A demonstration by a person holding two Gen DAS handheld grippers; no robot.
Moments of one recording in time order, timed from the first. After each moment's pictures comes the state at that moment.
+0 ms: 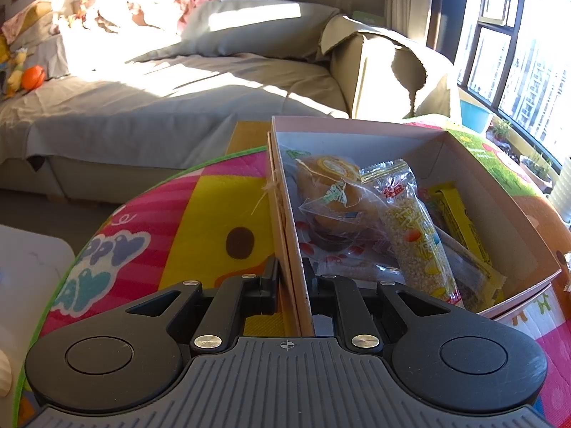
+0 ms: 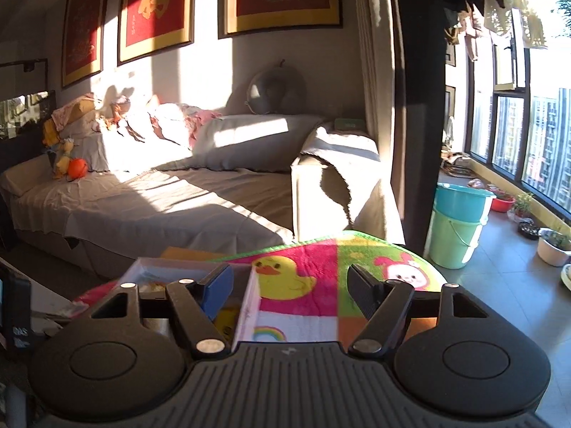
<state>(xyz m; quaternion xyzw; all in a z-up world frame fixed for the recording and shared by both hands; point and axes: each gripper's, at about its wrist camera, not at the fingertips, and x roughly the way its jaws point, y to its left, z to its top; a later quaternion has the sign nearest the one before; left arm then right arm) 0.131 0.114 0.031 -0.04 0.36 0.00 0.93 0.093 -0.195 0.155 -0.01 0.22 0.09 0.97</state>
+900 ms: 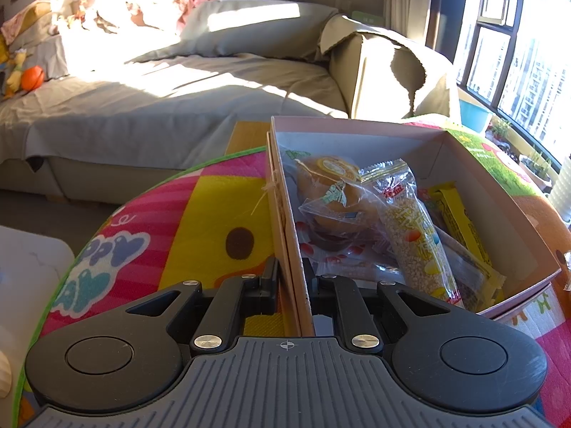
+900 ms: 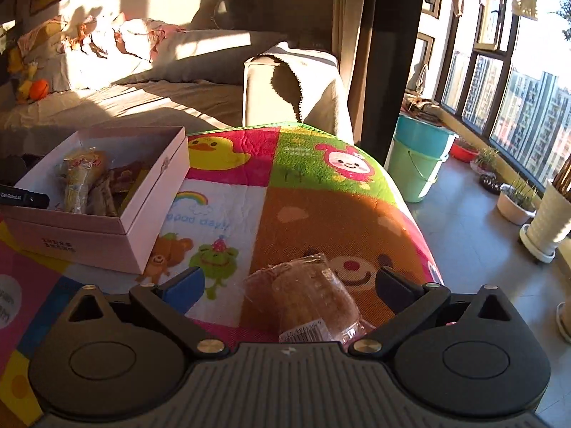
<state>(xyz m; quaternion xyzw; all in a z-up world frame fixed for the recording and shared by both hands) 0.130 0.116 0.030 -0.04 0.36 0.00 0.93 0.072 -0.227 0.069 -0.08 0.32 0.03 0.94</state>
